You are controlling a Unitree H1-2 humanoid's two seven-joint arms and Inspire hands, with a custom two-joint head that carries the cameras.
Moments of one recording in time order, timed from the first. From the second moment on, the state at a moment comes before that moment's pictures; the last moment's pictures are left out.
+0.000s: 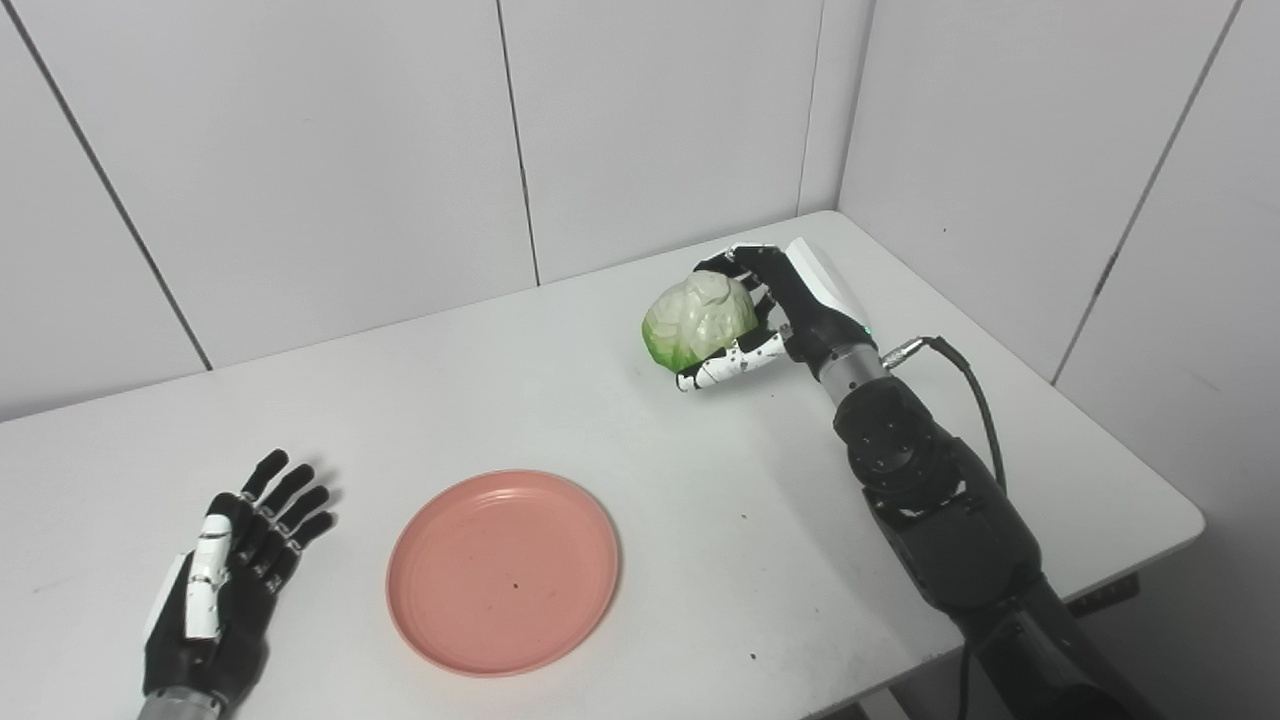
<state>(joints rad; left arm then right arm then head) -0.28 0.13 0.03 0.31 -0.31 0.03 -0.37 -0.40 -0.39 0.00 -0.10 -0.39 0.30 0.05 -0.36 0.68</state>
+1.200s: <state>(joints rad) -0.25 -0.03 -0.07 0.17 -0.13 0.15 -0.15 -0.41 -0.19 0.27 -0.18 -0.42 0.32 0.19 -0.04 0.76</state>
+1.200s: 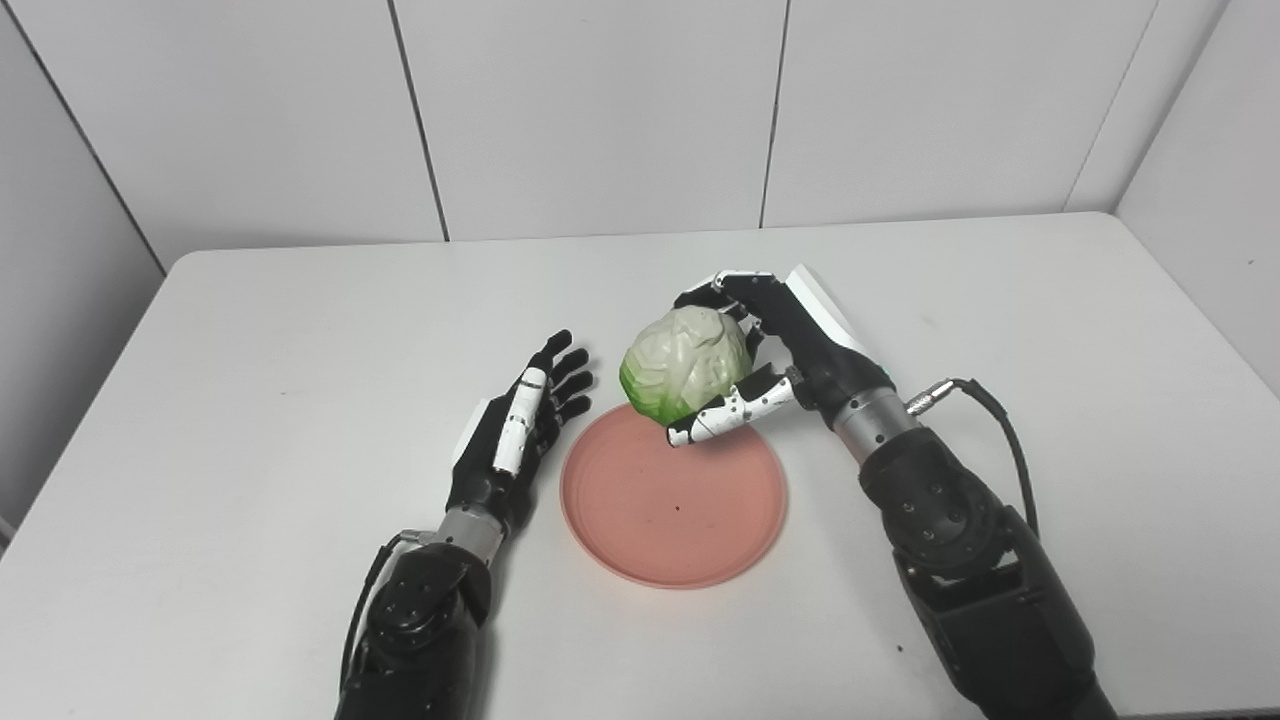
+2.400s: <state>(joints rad) -0.25 -0.04 -0.08 0.13 -0.13 0.21 -0.12 -0.33 -0.20 0.37 -0.09 -0.44 0.23 0.21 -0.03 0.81</state>
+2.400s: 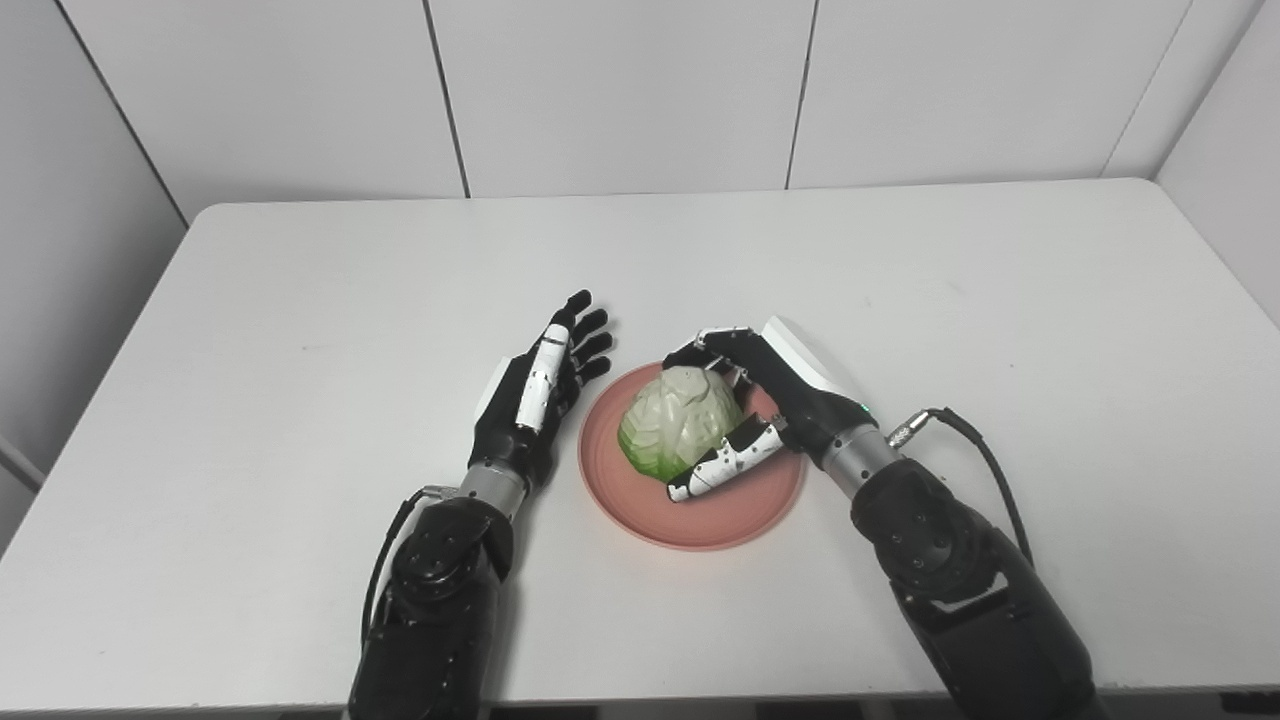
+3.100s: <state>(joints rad) -0.25 -0.05 -0.08 0.11 -0.13 0.24 -0.11 -0.33 -0.19 0.40 -0.08 -0.50 0.23 0.23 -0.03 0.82</state>
